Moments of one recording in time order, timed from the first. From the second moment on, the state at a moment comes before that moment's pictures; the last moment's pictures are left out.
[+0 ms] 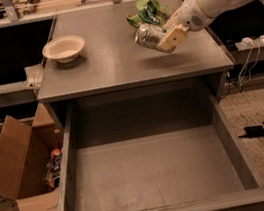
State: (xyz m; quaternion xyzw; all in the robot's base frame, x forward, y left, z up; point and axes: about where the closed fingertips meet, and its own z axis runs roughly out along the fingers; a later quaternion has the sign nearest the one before) arm 0.723 -0.167 0.898 -0.52 0.75 0.11 0.39
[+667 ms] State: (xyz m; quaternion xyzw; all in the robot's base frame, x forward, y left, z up) arm 0.740 -0.158 0.879 -0.51 0.77 0.12 0.36
